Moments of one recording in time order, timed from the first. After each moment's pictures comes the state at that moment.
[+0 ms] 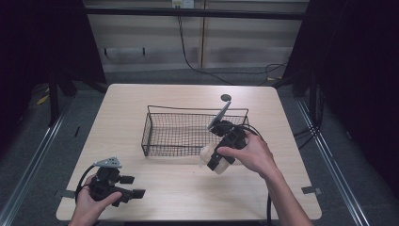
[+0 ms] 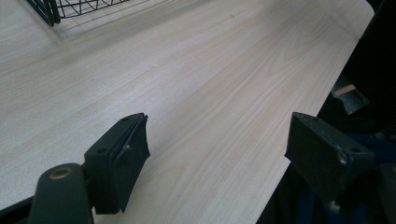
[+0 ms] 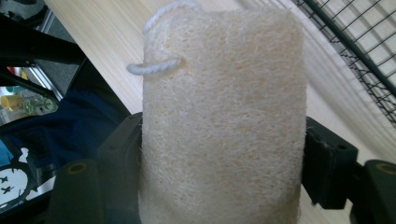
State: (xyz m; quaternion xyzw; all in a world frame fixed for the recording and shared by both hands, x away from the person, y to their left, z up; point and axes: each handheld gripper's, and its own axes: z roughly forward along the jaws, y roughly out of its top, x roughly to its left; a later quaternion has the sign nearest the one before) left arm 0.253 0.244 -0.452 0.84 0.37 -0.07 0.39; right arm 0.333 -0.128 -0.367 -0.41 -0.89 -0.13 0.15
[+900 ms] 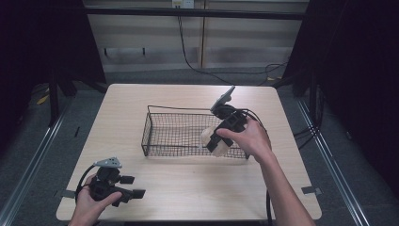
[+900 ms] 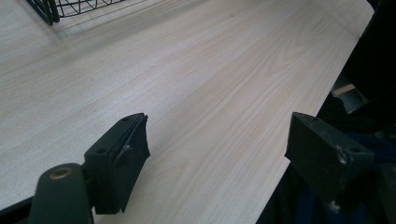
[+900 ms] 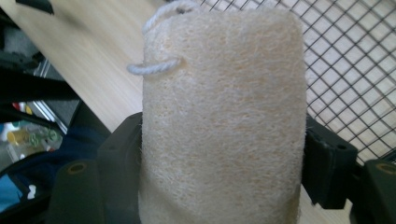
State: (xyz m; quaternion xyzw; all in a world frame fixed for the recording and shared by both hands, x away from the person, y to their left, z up) left arm 0.254 0.244 -0.453 0.84 0.37 -0.07 0.39; right arm 0.371 -0.137 -0.353 -0.46 -0.86 -0.15 0.14
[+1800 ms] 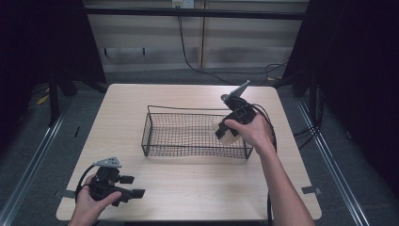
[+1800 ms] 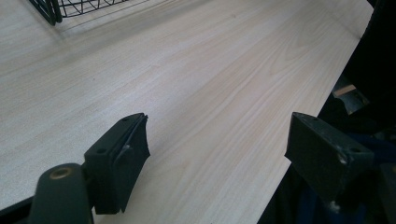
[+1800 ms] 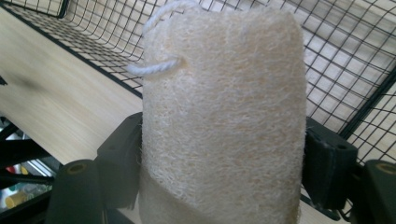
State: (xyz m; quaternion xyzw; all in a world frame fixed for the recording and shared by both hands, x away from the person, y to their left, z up) left arm 0.254 0.245 -0.453 0.84 0.37 -0.07 0.39; right arm 0.399 -0.172 -0.365 -0.56 -0.81 -0.16 0.09
